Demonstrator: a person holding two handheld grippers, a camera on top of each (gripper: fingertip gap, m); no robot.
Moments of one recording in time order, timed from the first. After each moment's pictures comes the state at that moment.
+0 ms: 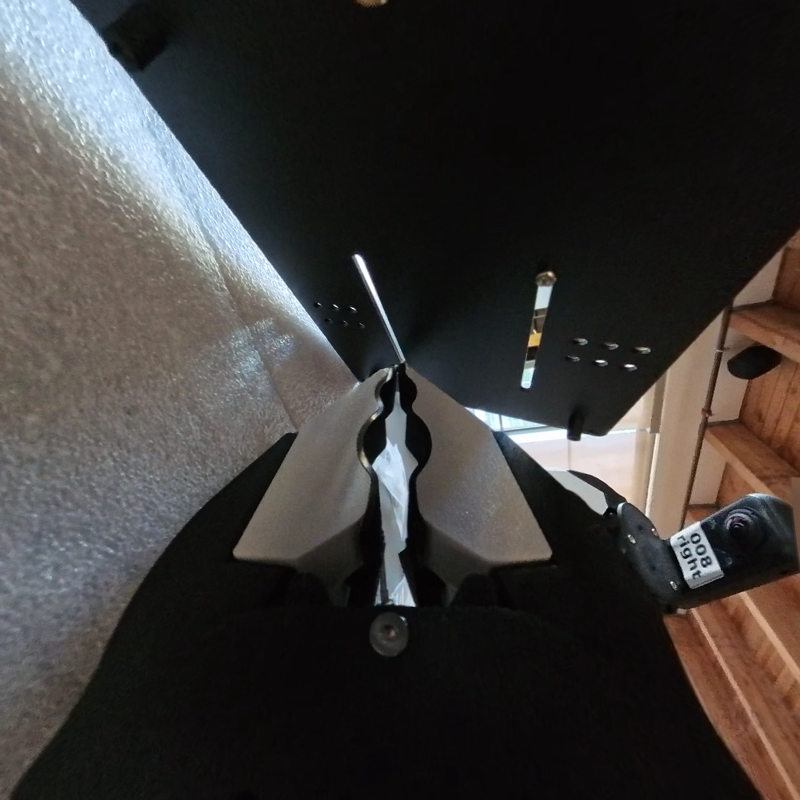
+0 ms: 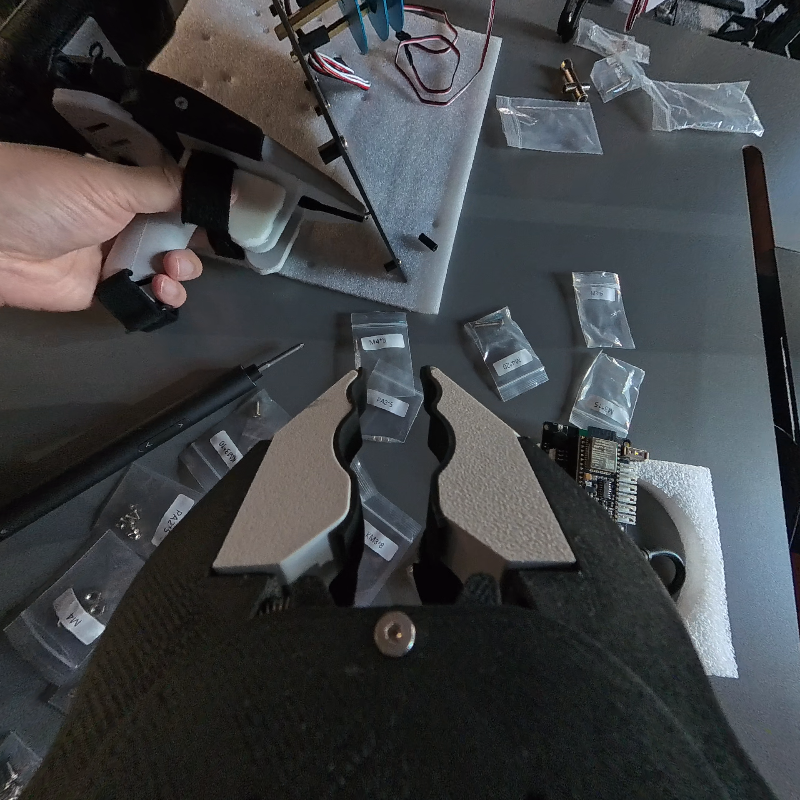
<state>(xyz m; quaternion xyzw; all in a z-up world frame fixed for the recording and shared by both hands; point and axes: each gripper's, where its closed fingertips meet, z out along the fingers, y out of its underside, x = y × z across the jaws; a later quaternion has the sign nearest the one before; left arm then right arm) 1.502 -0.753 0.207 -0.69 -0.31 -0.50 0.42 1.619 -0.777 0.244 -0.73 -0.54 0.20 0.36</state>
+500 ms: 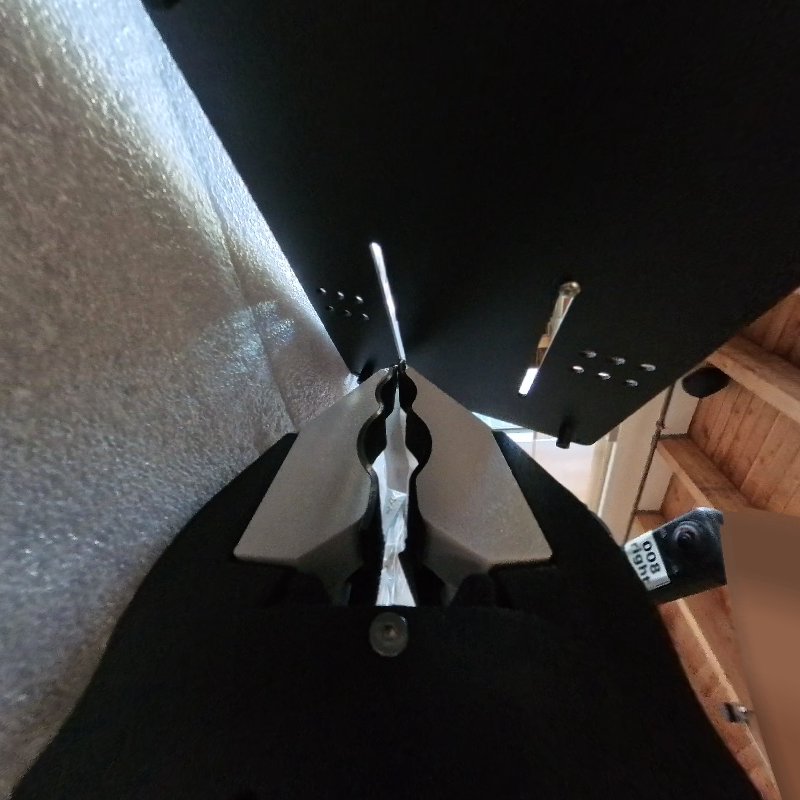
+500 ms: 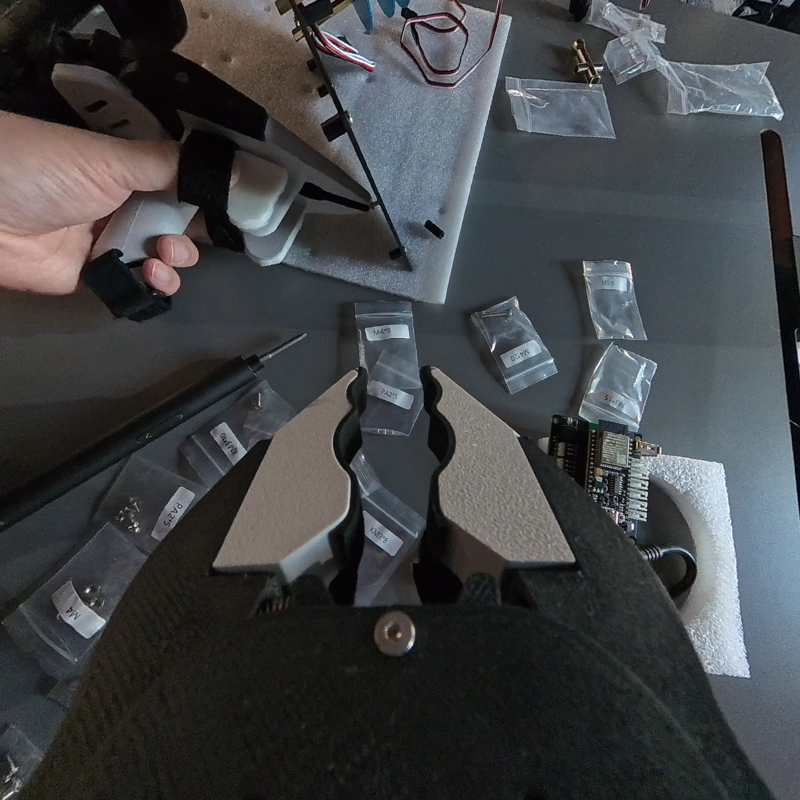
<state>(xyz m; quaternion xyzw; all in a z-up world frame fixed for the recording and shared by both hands) 1.506 -0.754 0.208 -0.67 -0.34 -0.54 0.39 1.620 -0.780 0.236 -0.73 -0.55 0.20 0.35</state>
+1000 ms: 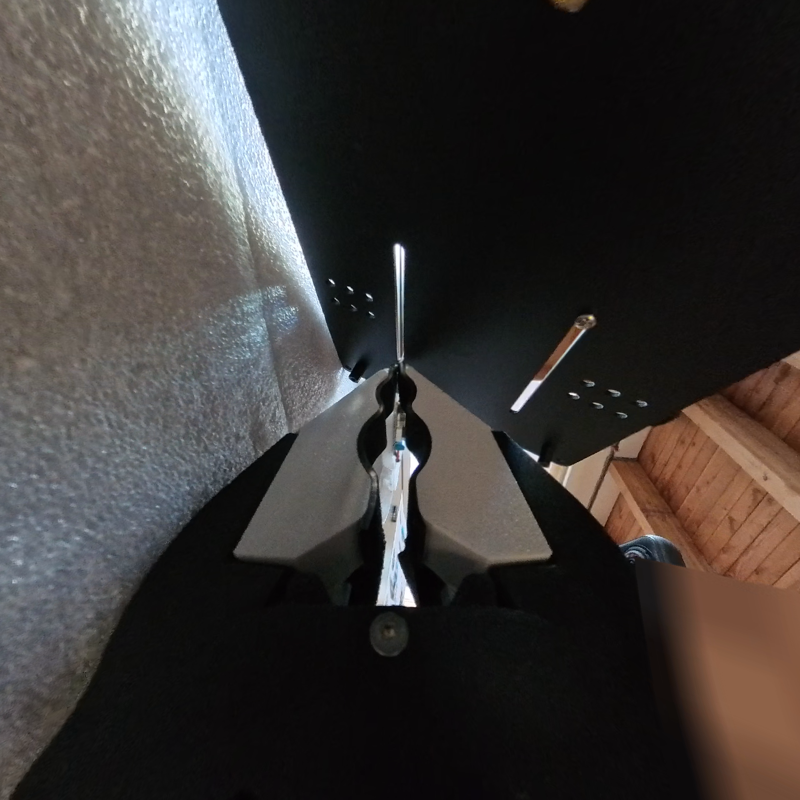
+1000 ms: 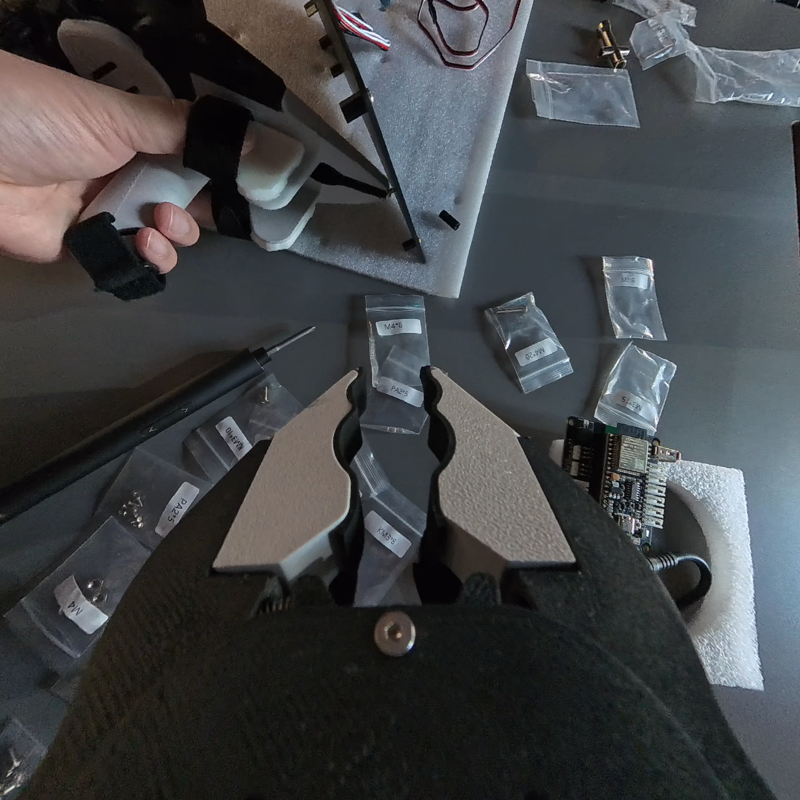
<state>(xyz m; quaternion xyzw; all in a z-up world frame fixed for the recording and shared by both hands) 1.506 -0.752 0.209 -0.64 -0.38 -0.57 0.35 1.617 -0.786 0.229 -0.73 -0.56 0.20 0.34</state>
